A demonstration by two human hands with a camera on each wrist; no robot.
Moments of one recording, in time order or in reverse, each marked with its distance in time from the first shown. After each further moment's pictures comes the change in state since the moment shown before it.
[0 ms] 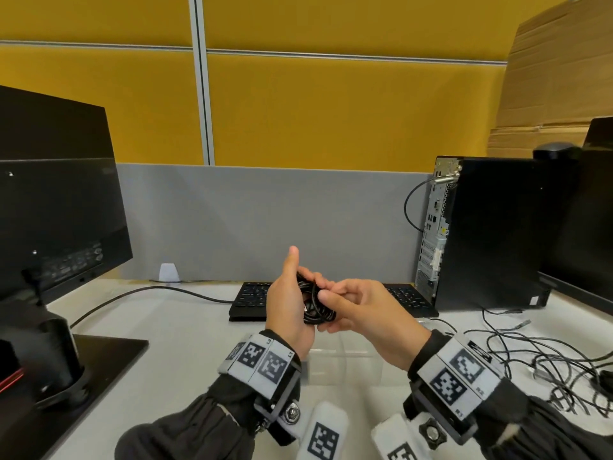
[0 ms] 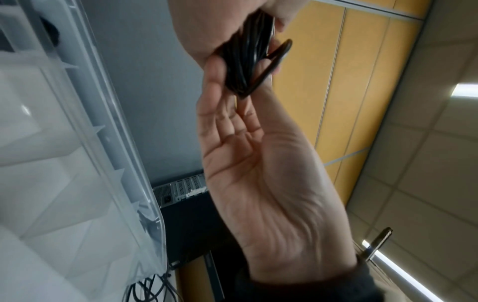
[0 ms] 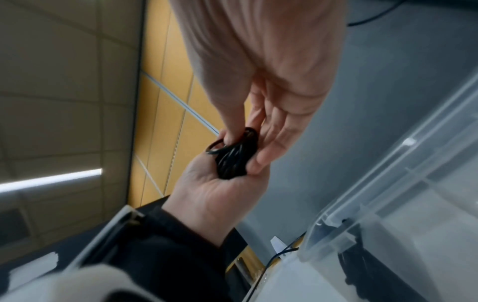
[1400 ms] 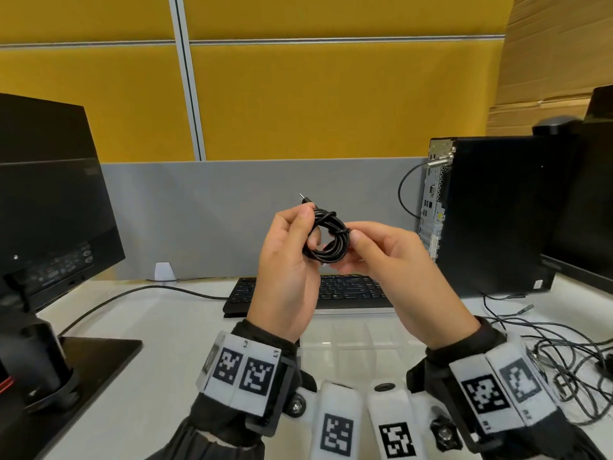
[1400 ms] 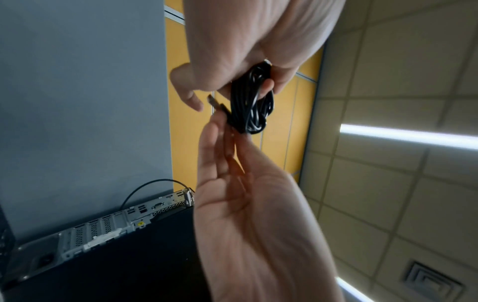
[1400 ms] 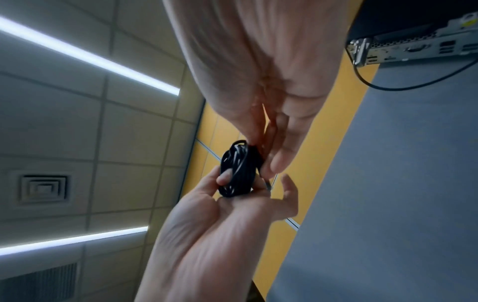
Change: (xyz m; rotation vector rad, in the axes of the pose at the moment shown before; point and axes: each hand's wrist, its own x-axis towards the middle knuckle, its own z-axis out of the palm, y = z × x) left_hand -0.032 0.017 0.035 0.087 -0.352 0.354; right_hand -0.016 -0.040 -0.024 -0.123 0.161 -0.353
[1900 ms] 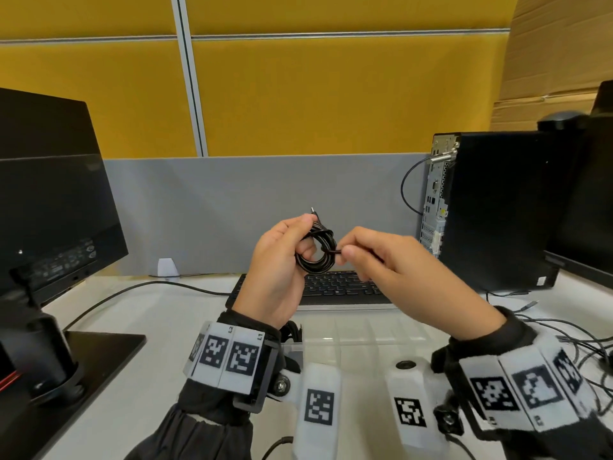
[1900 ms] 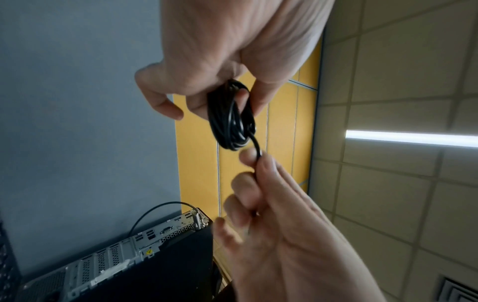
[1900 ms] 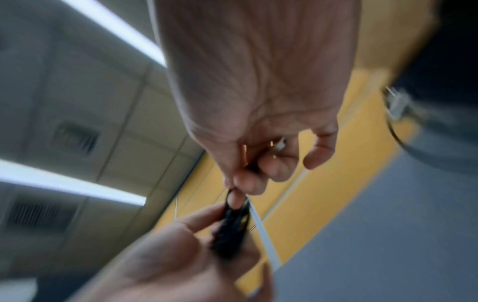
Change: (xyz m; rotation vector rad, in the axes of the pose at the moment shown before) left_hand 0.012 0.002 -0.019 0.141 0.064 -0.183; right_hand -0.004 -0.009 -0.014 -0.705 -0.261 -0.166
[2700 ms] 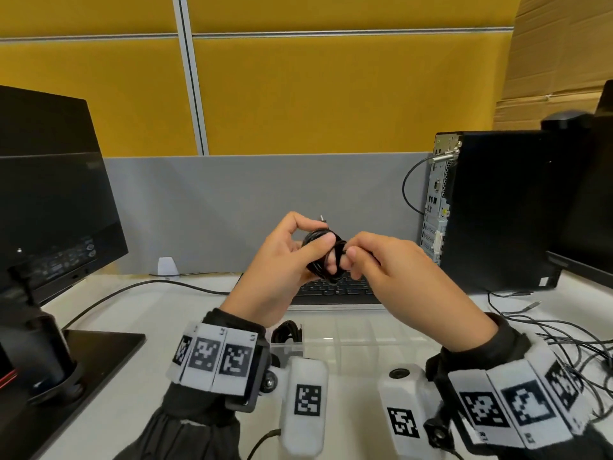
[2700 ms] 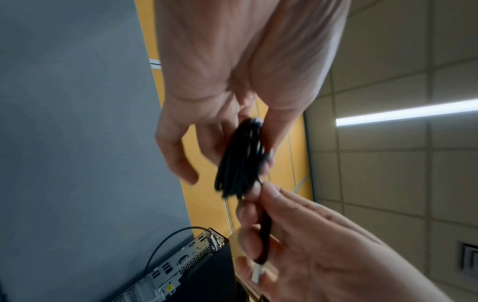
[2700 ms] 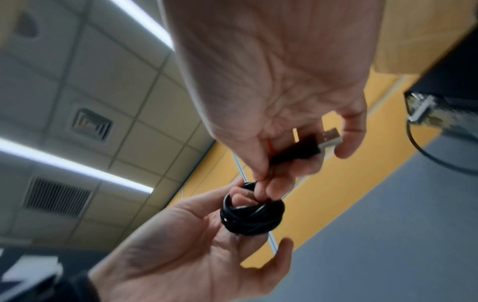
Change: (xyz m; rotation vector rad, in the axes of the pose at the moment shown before) left_hand -0.009 0.010 -0.007 0.310 -0.288 0.014; right_hand 0.000 -0.010 0.004 -0.159 0.025 0.151
